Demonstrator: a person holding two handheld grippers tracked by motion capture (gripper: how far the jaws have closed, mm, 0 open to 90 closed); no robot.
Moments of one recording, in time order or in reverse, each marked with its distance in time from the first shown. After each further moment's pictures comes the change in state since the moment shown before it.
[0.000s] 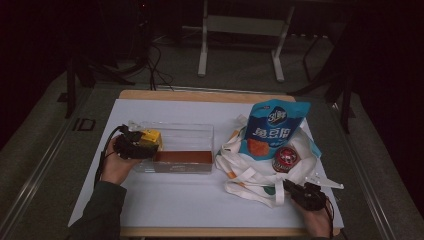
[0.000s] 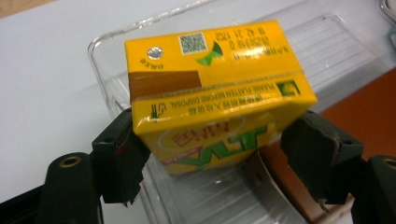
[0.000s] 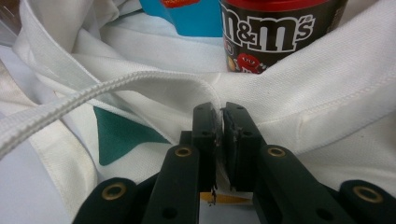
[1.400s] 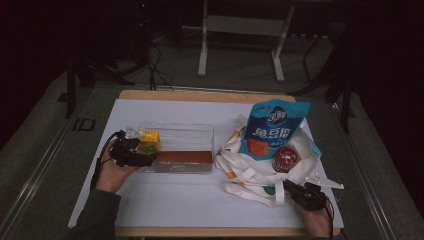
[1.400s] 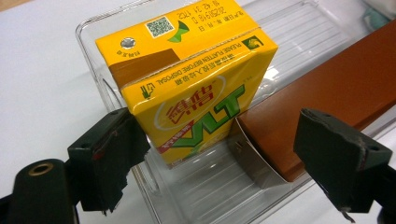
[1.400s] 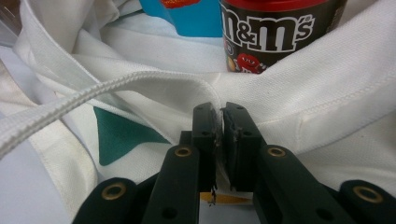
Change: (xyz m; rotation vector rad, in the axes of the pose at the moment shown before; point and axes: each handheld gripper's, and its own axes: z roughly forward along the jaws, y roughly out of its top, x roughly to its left) left arm -0.009 -0.011 -0.013 0.011 -0.009 0.047; right arm 0.000 0.000 0.000 -0.002 0.001 0.001
